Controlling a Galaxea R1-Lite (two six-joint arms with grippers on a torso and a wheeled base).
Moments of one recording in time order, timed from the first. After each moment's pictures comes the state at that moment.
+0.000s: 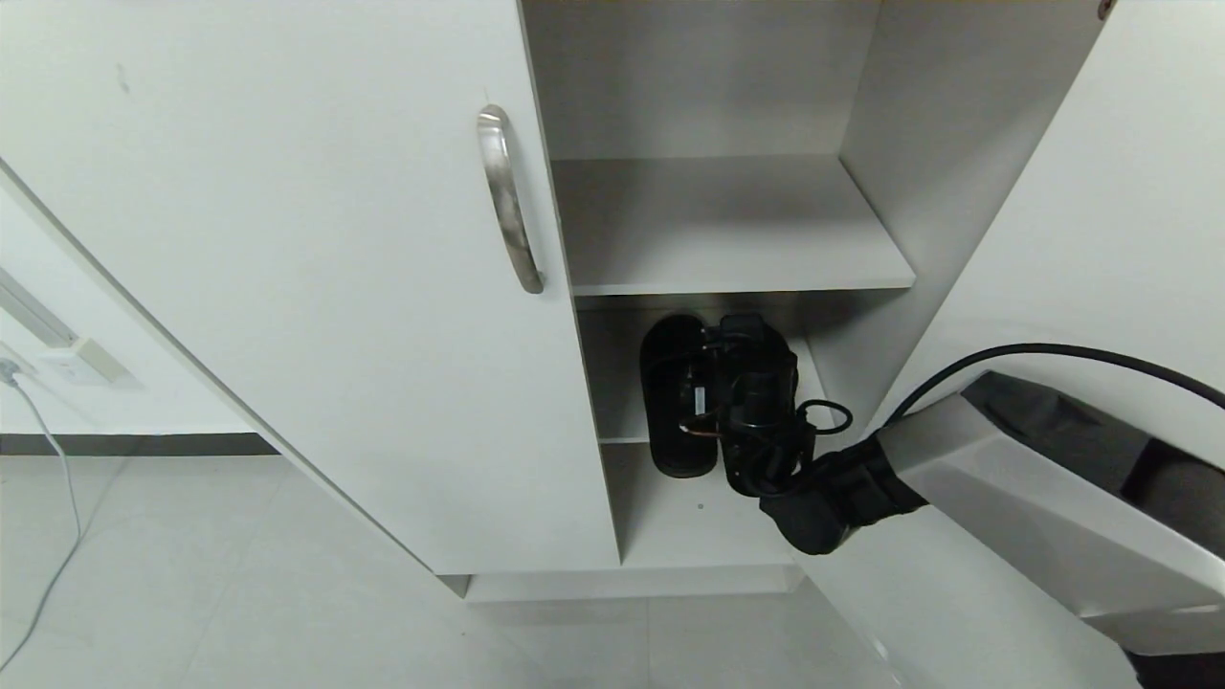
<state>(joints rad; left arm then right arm) 0.00 0.00 0.00 0.00 0.04 -0.10 0.68 2.37 -1.43 -0.94 -0.69 -0.02</state>
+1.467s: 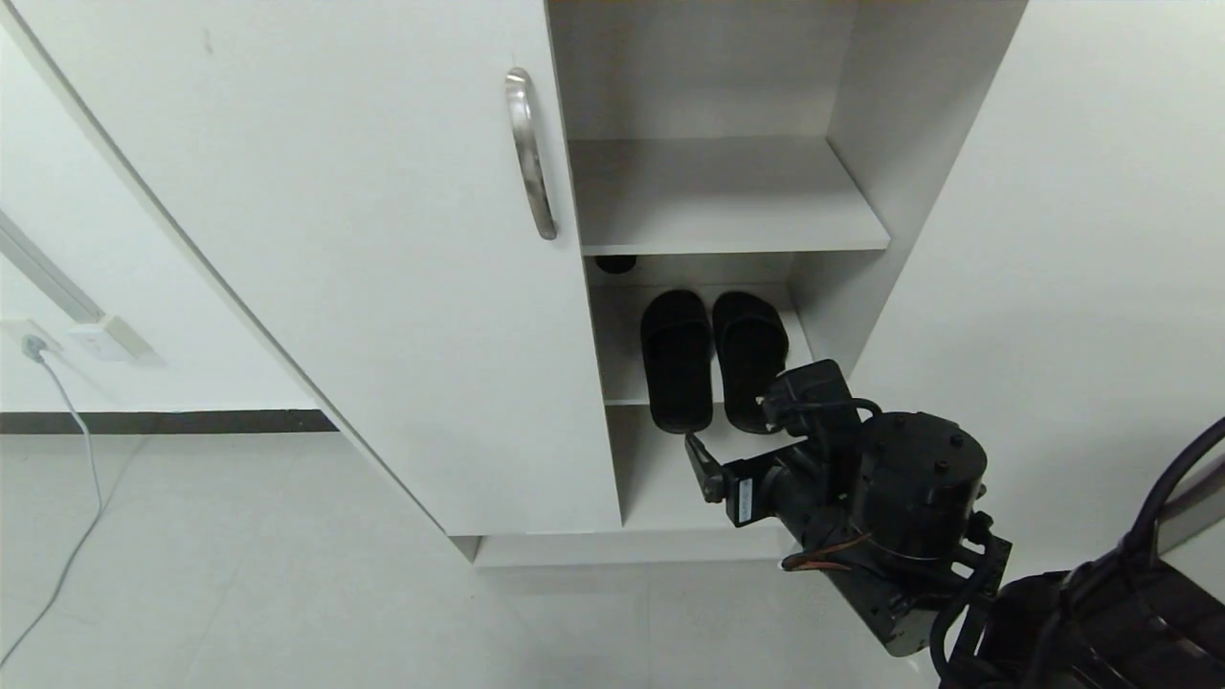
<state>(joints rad) 0.00 0.00 0.00 0.00 0.04 -0.10 0.85 1.93 -0.70 -1.22 -0.48 -0.03</state>
